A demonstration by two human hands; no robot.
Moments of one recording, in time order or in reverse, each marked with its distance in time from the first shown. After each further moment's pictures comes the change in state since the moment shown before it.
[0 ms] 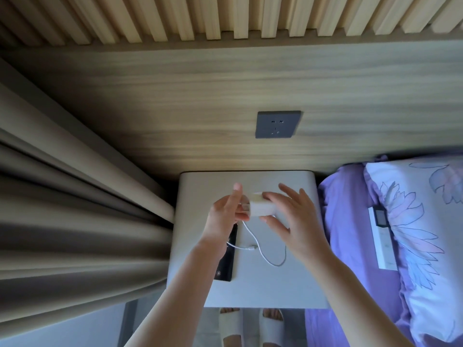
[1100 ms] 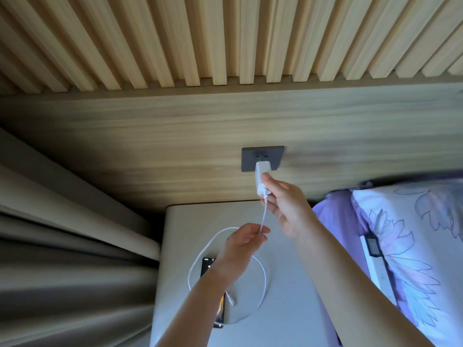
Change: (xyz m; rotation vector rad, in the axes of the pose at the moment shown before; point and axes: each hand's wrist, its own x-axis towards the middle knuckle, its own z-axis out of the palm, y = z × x) left_hand 0.026 -0.005 0.035 0.157 -0.327 0.111; right_hand 0.109 0.004 -0.026 1.171 0.075 0.832
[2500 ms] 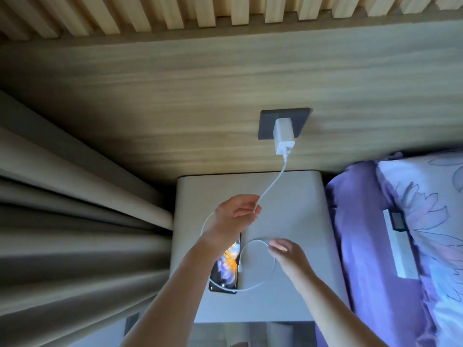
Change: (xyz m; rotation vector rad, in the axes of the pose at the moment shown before) left_hand 0.004 -0.028 -0.047 -0.008 0.057 0.065; right_hand -0.026 0.191 -0.042 -0.569 0.014 0.227
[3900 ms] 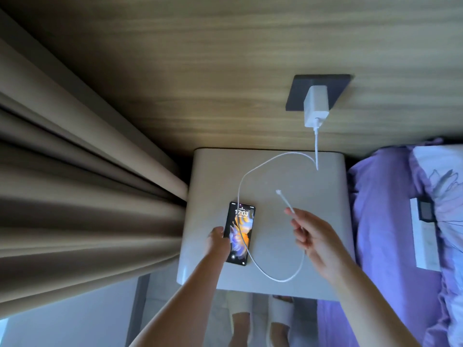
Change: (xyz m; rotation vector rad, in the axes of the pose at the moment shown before) left_hand -0.033 -0.157 -0.023 0.277 0.458 -0.637; right_hand -0.032 -0.023 -0.021 0.572 -0.240 -0.091
